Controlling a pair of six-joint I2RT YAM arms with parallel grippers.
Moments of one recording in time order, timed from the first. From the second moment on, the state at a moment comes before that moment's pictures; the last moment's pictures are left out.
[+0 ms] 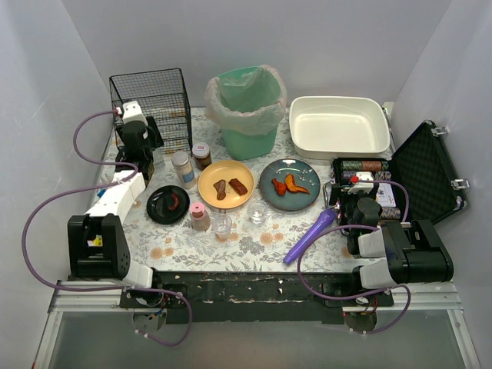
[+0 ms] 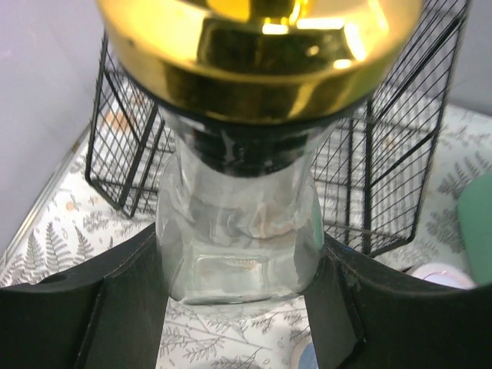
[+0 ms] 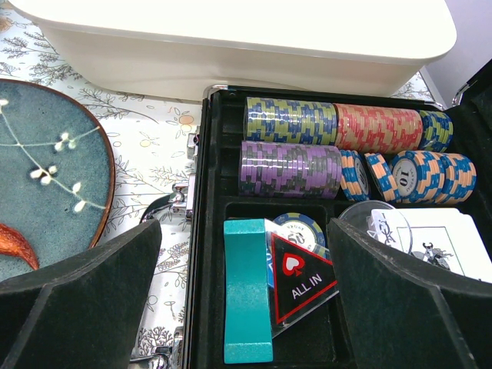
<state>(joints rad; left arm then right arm) -0.02 1.45 0.96 0.21 -0.31 -0.15 0.07 1.41 0.09 1.20 0.09 -0.09</state>
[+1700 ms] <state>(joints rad) -0.02 1.96 1.73 0.24 -0.05 -0.15 0.10 1.41 0.08 1.22 0.13 -0.11</state>
